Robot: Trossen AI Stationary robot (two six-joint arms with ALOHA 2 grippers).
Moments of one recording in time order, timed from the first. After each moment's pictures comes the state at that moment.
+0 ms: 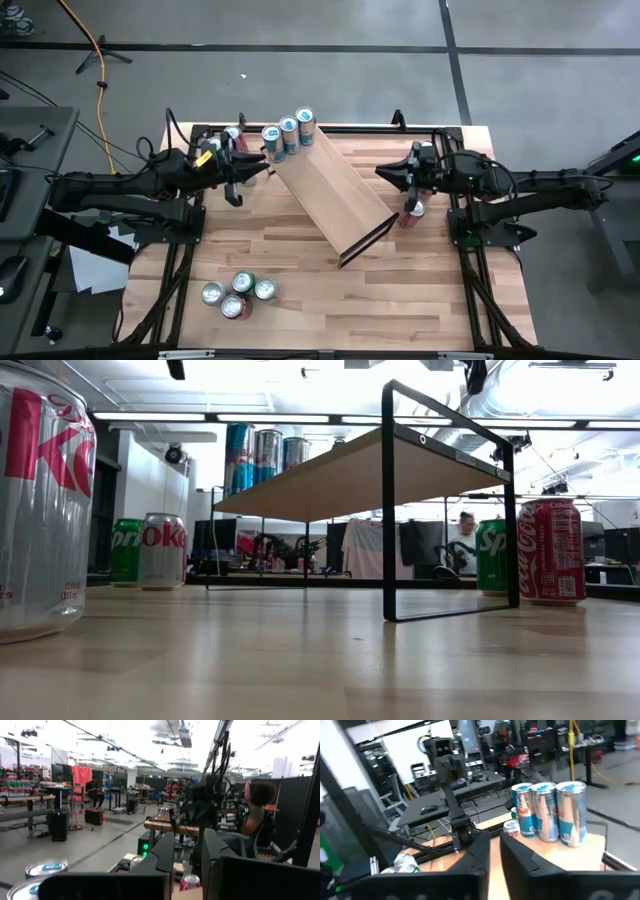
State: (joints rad) left arm 0.07 0.71 0.60 0.36 -0.19 -0.05; right arm -0.02 0.84 0.75 0.08 0.18 0.27
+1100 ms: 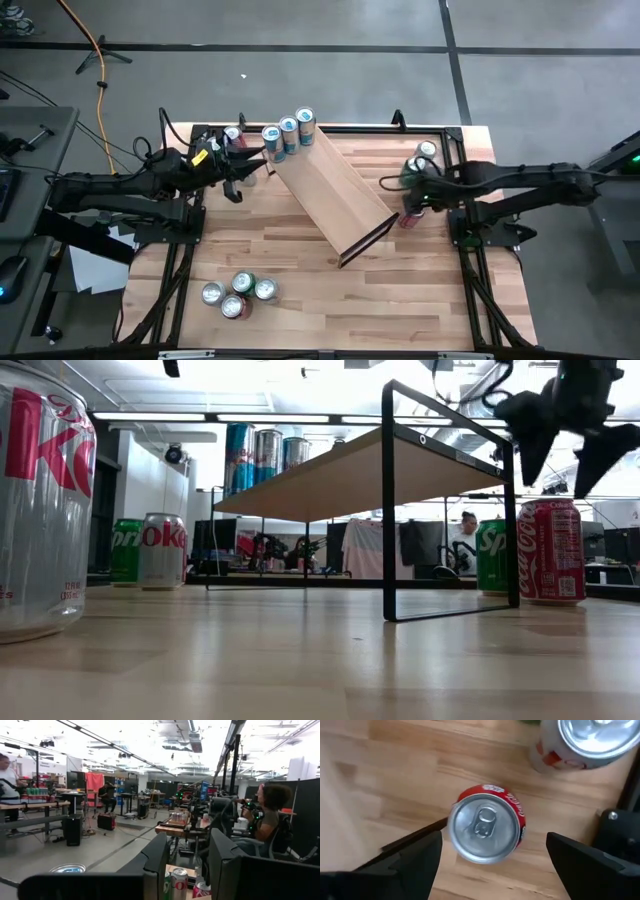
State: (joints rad) left arm 0.07 0.70 0.60 0.37 -0.25 -0.01; right arm -0.02 1.02 0.89 -1.22 0.12 1.35
